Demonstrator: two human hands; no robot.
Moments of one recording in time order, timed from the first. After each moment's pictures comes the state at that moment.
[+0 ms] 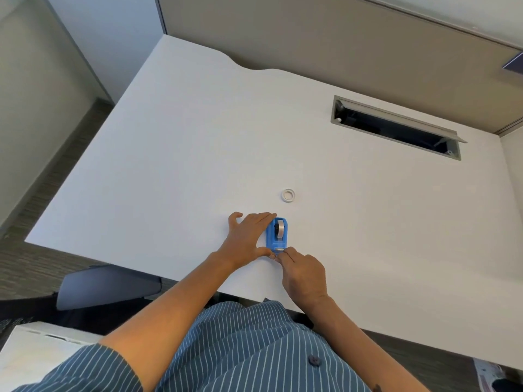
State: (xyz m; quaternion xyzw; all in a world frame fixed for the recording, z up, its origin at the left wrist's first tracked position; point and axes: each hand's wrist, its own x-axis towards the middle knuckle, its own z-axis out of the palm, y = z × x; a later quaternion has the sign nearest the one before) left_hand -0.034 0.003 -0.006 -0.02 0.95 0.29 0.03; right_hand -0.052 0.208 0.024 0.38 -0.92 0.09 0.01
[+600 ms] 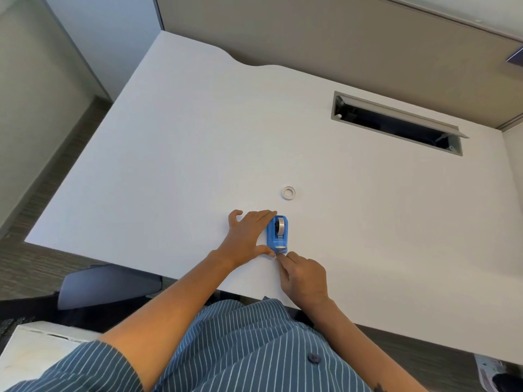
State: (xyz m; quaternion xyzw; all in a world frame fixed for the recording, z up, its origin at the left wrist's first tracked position) left_hand -0.035 0.001 -0.010 -0.02 0.95 0.31 0.03; right_hand -0.044 0.217 0.012 0.36 -0.93 0.11 -0.01
